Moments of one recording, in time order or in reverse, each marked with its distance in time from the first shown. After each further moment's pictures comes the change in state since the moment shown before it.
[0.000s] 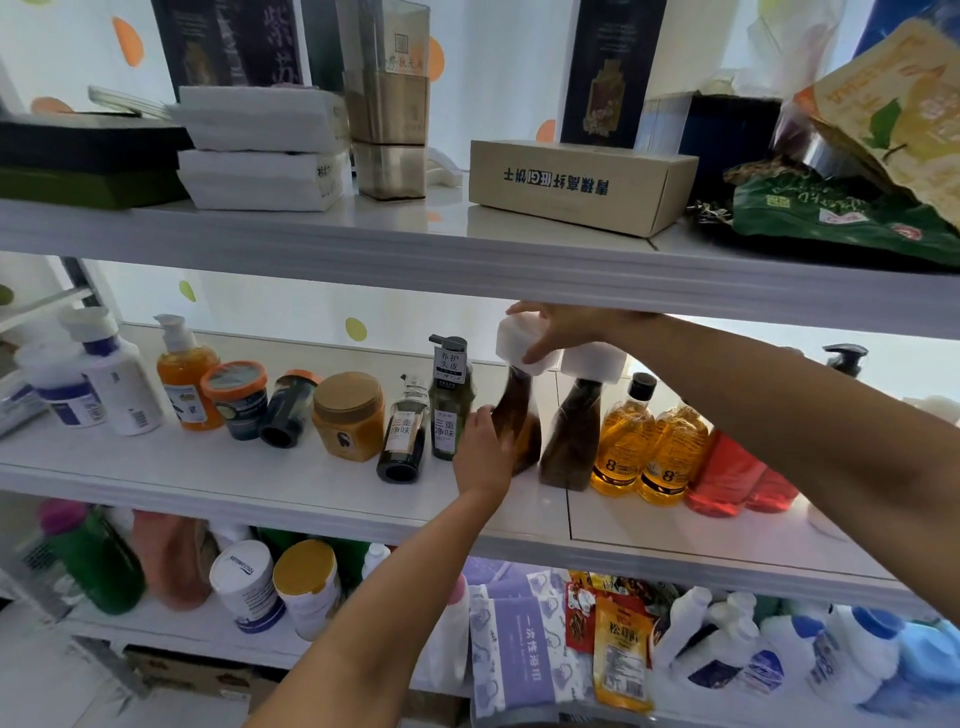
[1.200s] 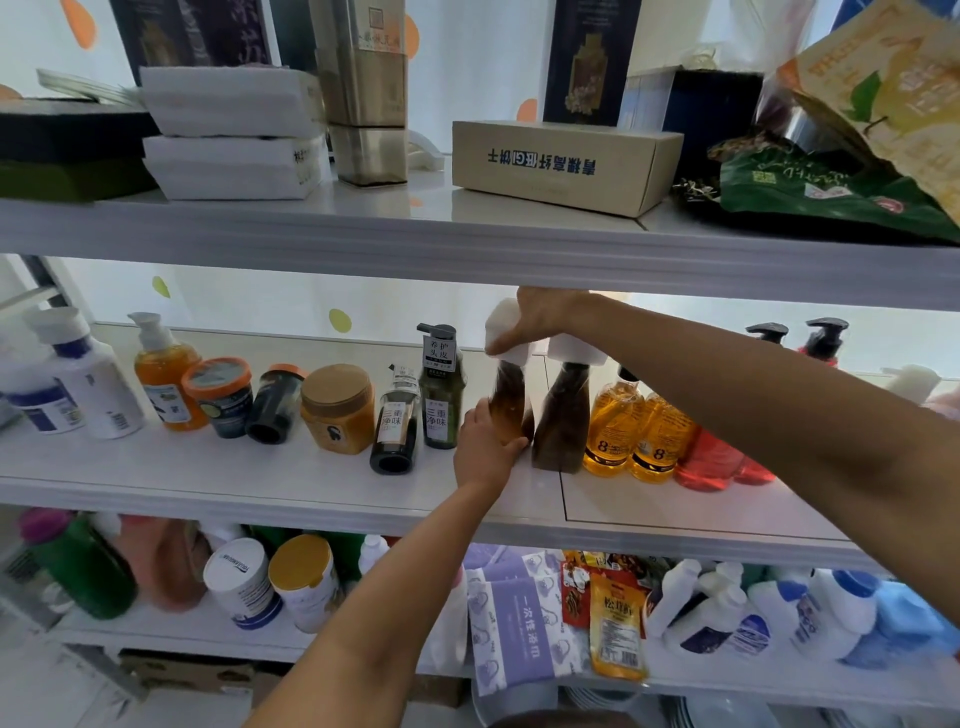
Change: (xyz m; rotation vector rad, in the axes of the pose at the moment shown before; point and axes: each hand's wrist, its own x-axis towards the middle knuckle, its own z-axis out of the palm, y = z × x) left_hand -0.003 -0.008 0.009 -0.009 -0.155 -0.005; right_hand -0.010 -0.027 0.002 -0.102 0.079 0.126
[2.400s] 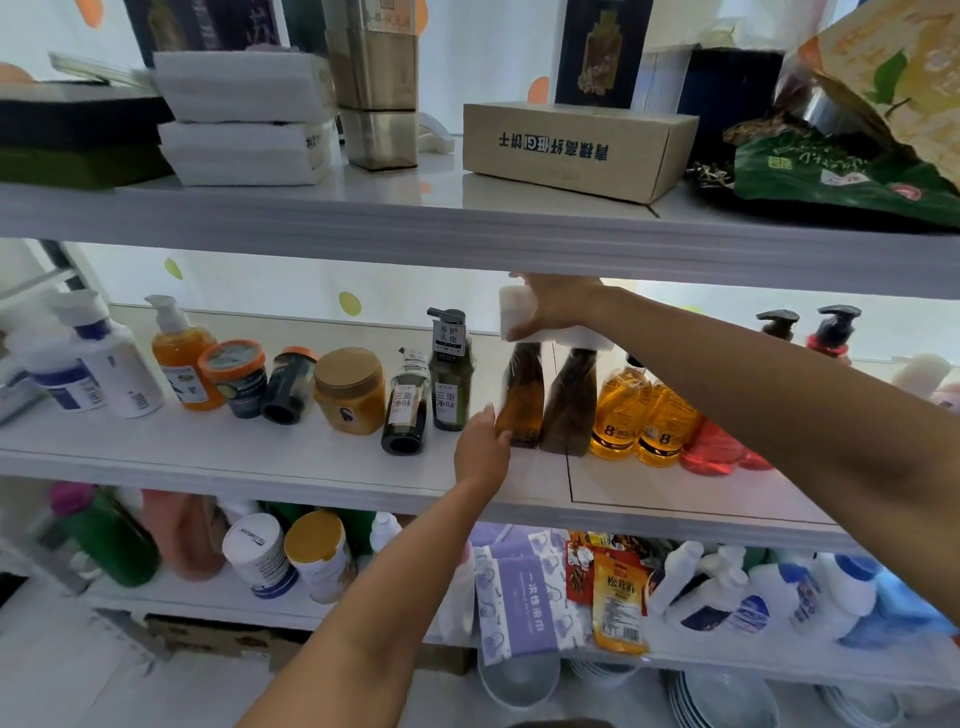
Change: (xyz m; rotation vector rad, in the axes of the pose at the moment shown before) left_hand -0.016 -0.010 -0.008 -0.019 -0.066 -0.051; right_hand -0.008 0.003 0.001 0.023 0.031 -0.078
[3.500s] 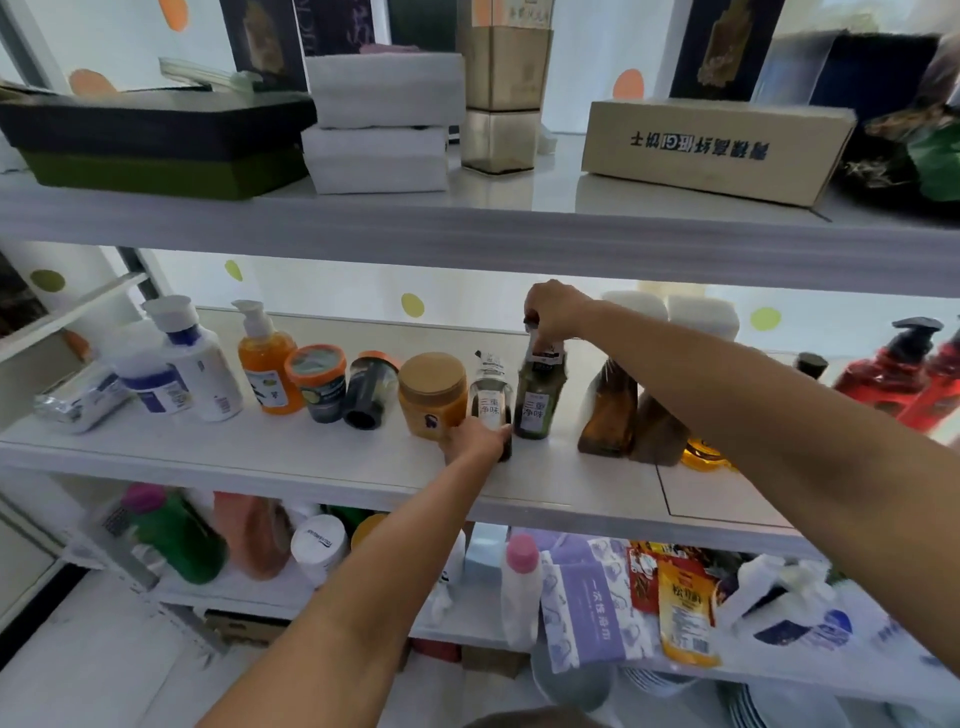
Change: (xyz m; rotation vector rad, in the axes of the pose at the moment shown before) left_hand 0.046 -0.072 -0.094 0.027 -0.097 -0.485; right_hand 0.057 -0.105 0.027 -0.052 -0.110 0.025
